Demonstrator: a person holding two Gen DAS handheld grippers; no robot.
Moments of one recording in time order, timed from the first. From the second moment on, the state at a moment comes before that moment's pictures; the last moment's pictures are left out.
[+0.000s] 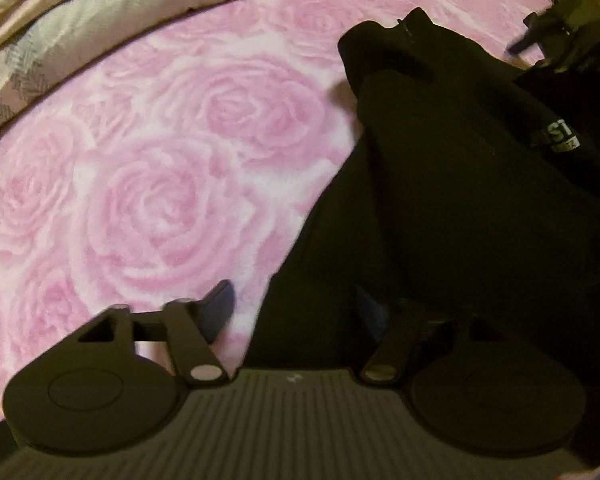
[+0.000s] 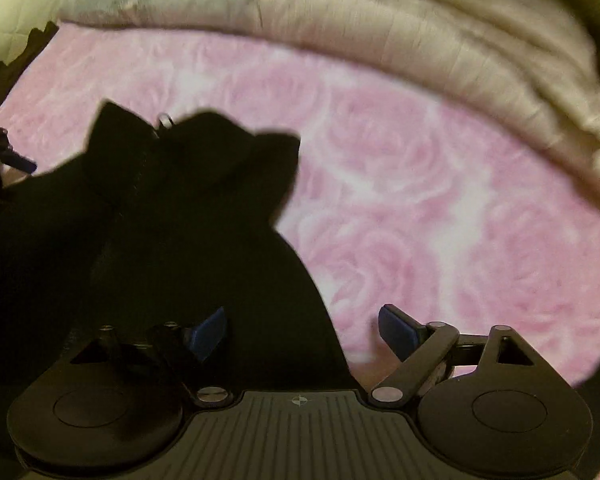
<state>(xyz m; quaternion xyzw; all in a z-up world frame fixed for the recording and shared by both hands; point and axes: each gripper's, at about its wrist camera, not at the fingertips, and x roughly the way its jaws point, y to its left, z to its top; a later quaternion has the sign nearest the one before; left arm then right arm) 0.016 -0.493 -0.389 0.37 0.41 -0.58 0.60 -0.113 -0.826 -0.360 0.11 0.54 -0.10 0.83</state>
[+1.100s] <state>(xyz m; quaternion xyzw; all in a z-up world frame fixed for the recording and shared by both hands) -0.019 -0.382 -0.346 0.26 0.49 -0.48 0.68 -0.227 -0.760 -0.280 0.26 0.45 -0.23 0.82</state>
